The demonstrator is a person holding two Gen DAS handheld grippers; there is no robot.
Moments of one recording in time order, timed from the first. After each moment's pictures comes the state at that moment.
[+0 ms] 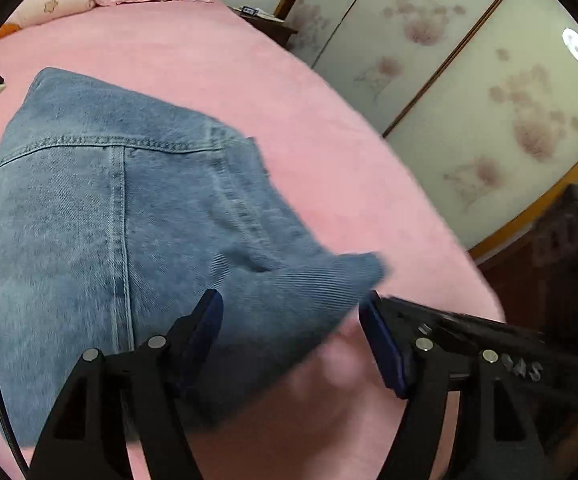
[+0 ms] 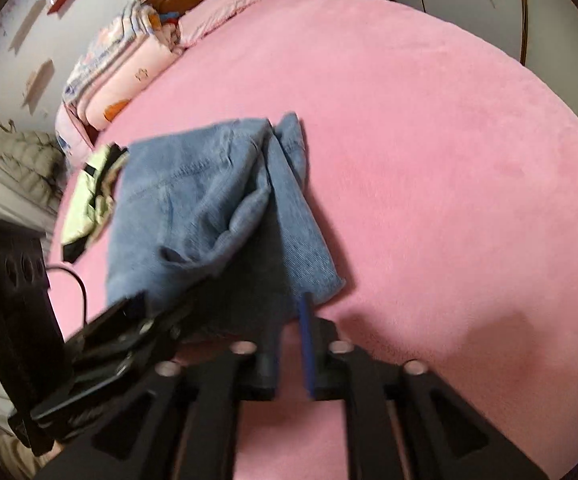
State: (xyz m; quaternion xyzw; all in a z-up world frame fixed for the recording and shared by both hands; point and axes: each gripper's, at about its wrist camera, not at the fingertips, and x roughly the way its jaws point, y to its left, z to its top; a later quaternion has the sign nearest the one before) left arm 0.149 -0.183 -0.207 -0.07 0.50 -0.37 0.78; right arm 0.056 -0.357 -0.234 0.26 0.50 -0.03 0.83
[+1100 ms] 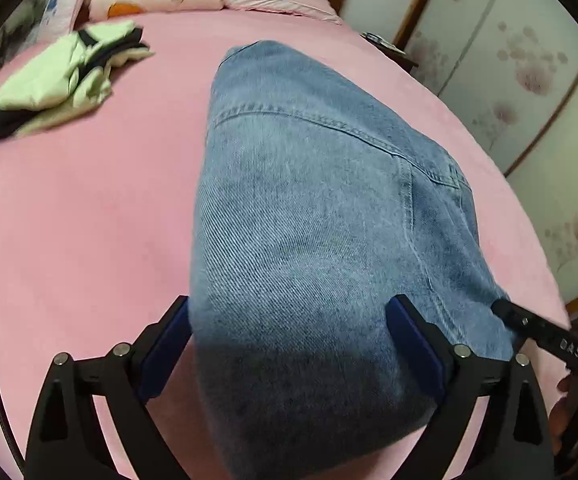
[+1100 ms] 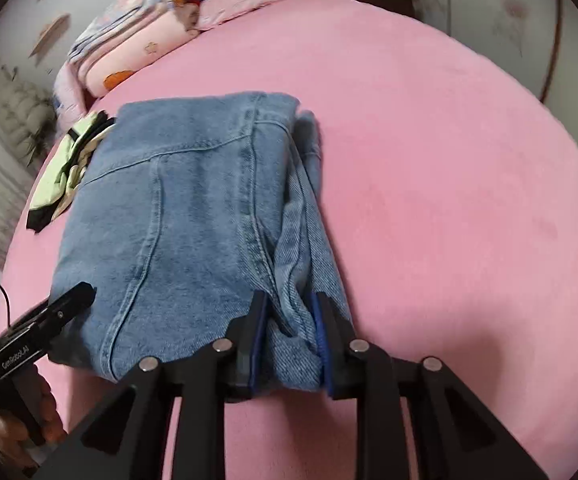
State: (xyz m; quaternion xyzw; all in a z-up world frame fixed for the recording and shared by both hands) left arm 0.188 -0.069 -0.259 -0.08 0.49 -0.16 0.85; right arm 0.101 -0.331 -0.279 0.16 0.50 -0.05 0.85
